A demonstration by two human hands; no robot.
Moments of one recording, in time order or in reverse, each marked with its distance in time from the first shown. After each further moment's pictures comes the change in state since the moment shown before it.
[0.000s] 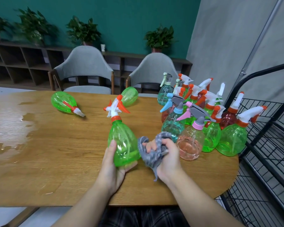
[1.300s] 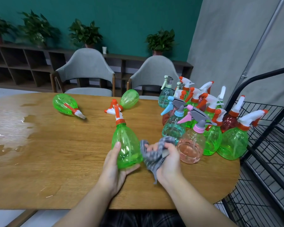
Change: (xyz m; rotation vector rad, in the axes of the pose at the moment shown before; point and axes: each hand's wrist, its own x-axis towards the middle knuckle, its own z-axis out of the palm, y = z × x) left_hand 0.000 0.001 0.006 0.045 0.036 0.011; right_hand 0.006 0.006 -0.007 0.037 0.087 -0.016
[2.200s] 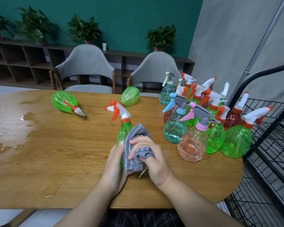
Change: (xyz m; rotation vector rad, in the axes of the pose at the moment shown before) left_hand -0.001 -0.001 0.003 0.055 0.039 -0.012; right_hand -0.001 0.016 0.007 -0.880 -0.484 -0.649
